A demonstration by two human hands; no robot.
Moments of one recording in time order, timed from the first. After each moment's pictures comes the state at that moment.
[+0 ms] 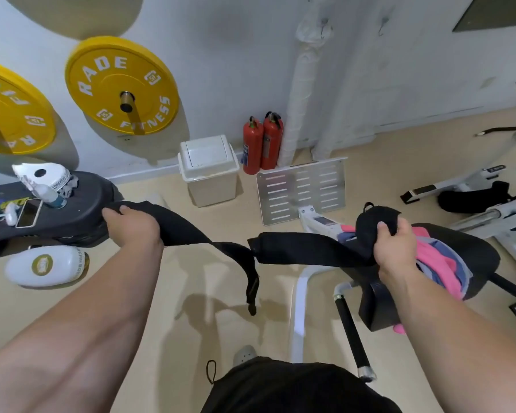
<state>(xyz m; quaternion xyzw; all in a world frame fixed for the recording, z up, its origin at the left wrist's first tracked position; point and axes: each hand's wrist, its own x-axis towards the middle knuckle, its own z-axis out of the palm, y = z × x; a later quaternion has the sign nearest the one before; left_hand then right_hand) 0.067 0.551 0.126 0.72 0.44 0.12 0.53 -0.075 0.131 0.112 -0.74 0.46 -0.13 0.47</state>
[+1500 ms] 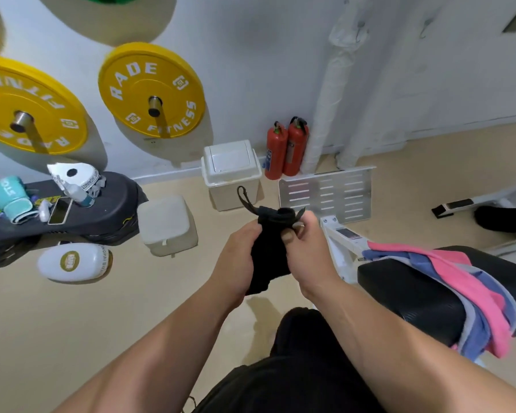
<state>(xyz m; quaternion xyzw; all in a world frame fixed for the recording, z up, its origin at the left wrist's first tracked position) -0.002 0.455 0.186 0.66 0.05 -0.22 0.72 -0.007 0.327 0.167 -0.73 0.17 0.00 0.66</state>
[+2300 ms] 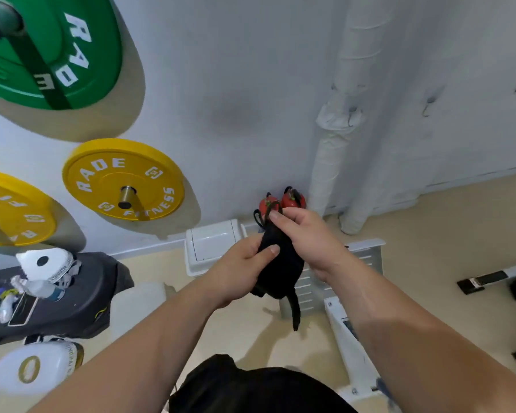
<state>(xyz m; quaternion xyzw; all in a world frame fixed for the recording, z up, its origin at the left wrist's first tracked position) 0.354 0.328 0.208 0.76 -0.09 -0.26 0.59 0.362 0.168 0.224 -0.74 0.07 0.08 0.67</state>
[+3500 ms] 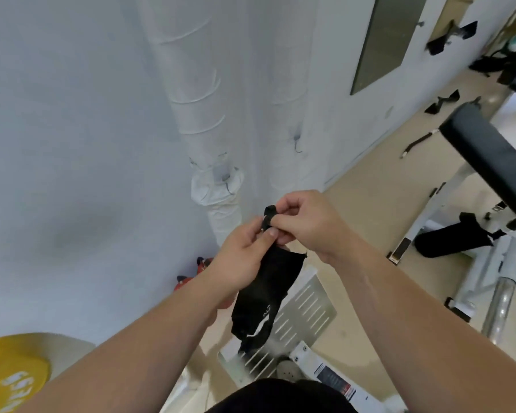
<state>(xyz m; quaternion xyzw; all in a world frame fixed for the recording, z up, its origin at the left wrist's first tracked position) 0.615 0.052 0.229 0.72 -0.32 -0.29 0.55 0.545 -0.088 0.264 -0.74 0.23 -0.11 0.62</state>
